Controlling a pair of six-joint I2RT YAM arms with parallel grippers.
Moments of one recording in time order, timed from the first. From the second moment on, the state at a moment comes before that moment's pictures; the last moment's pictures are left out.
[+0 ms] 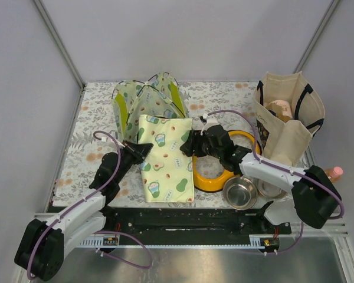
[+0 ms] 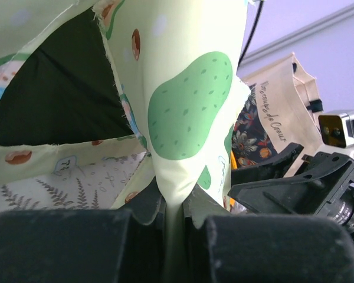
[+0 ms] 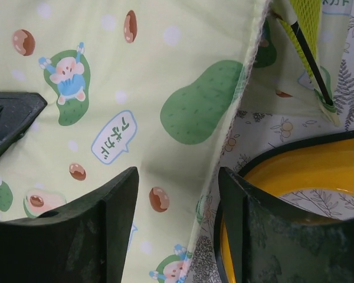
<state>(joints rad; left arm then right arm) -0.43 0.84 0.21 0.53 0.05 -0.98 0.74 1.35 0.79 0.11 -0.04 0.60</state>
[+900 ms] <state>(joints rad) -0.41 0.81 0.33 0.39 0.03 -0.98 0.83 1.44 0.89 0.26 -0.04 0.61</state>
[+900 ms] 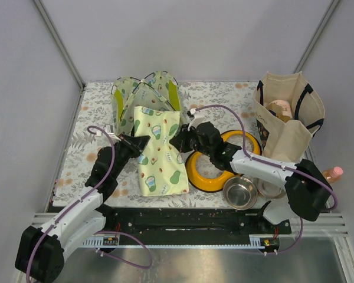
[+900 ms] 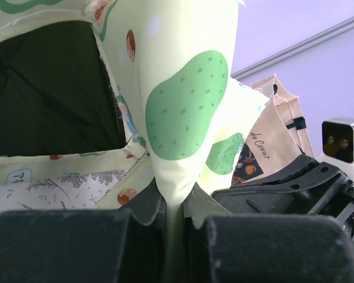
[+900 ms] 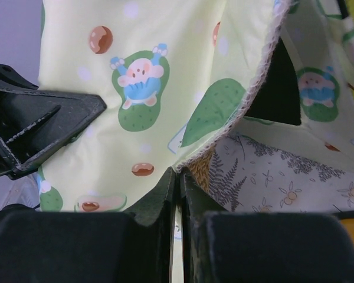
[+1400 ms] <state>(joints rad) -0.40 0.85 0.18 0.38 -0.12 -0.99 0.92 1.72 1.02 0.24 -0.03 0.55</state>
